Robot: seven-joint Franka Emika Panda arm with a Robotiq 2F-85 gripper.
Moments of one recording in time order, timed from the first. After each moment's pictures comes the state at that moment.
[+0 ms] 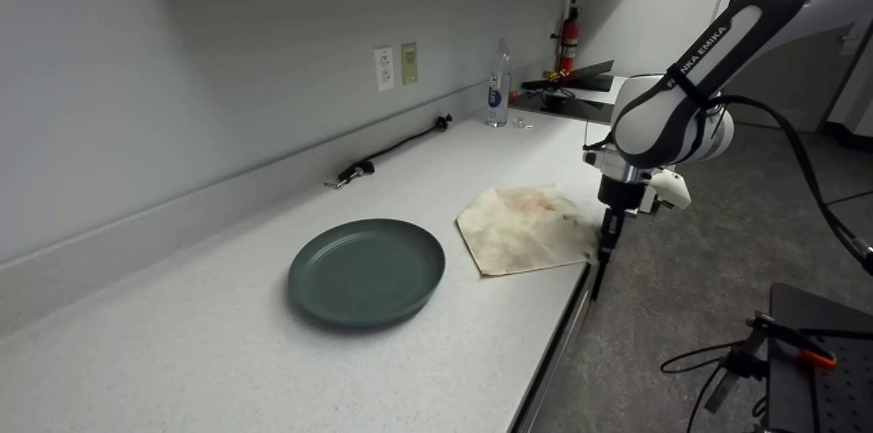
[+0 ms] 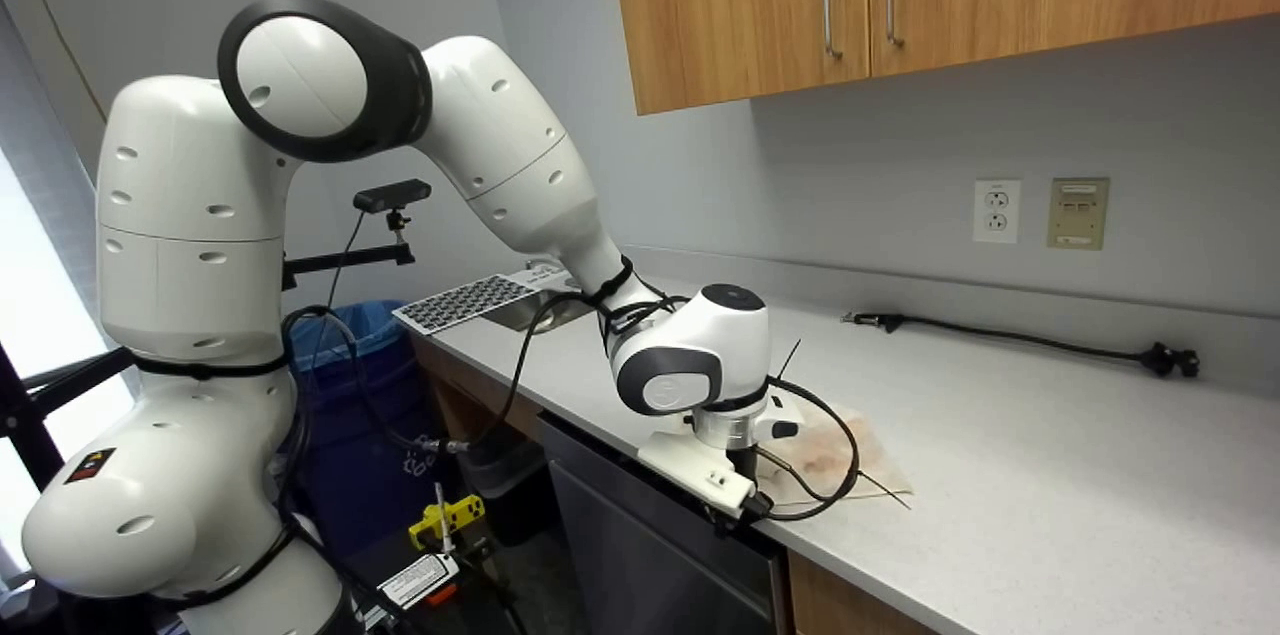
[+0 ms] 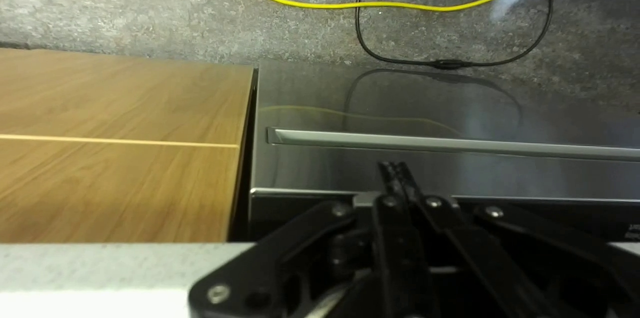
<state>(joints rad) -0.34 0.37 0.08 -2.36 0.19 2.65 -0.67</state>
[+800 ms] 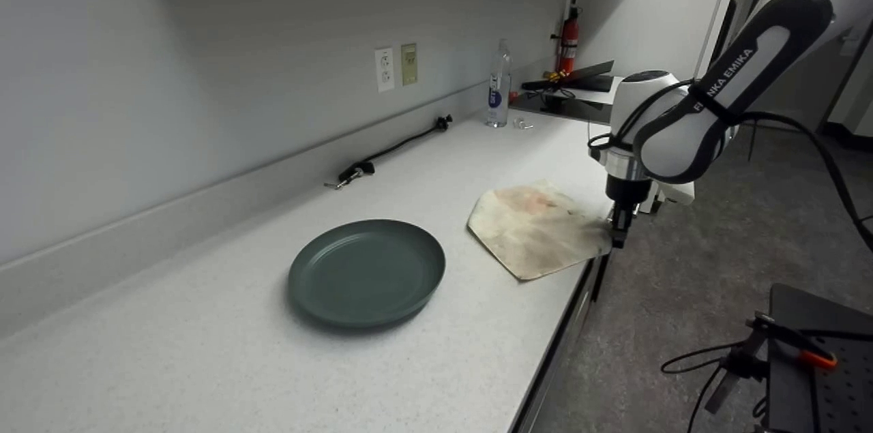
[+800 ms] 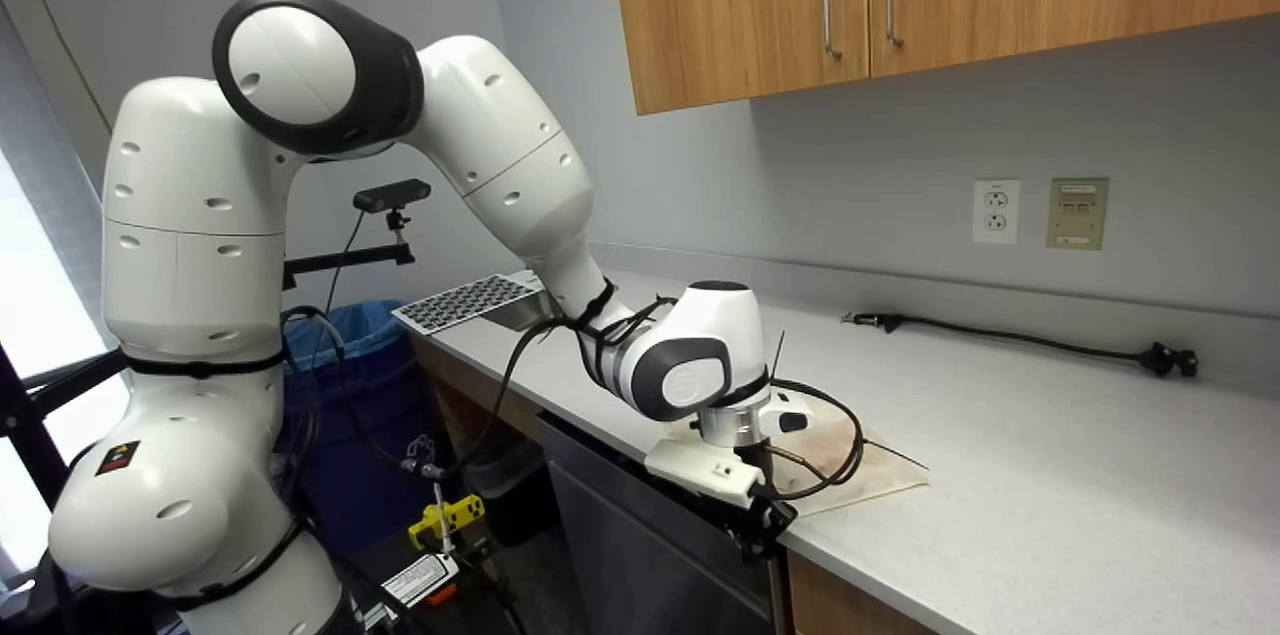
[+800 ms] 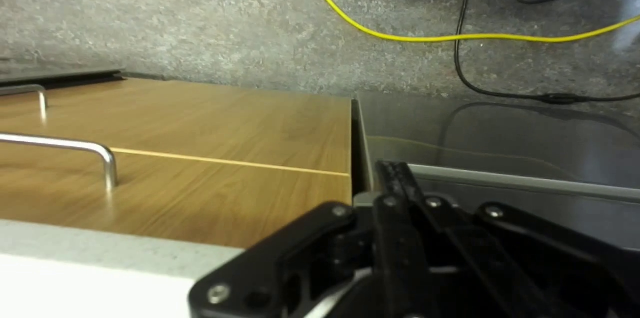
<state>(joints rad) -0.18 0.36 -0.13 -2.37 -0.19 2.69 -0.34</state>
